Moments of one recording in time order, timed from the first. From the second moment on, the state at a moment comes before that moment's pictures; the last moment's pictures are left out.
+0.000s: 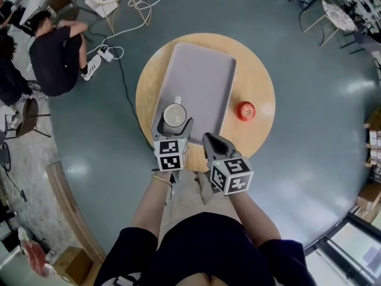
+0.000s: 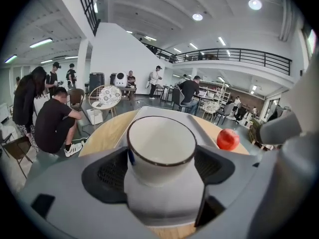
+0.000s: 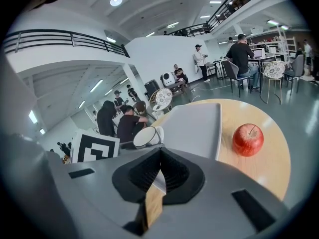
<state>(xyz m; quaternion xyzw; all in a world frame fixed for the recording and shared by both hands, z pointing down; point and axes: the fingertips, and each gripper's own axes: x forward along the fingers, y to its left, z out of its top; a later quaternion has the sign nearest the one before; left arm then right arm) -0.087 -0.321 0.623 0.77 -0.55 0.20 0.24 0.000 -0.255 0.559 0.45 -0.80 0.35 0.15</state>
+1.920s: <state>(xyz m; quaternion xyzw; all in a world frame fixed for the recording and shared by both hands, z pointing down) -0.077 -0.264 0.530 0.77 -0.57 0.16 0.23 0.011 -0.245 0.526 0.46 -0.82 0.31 0.14</state>
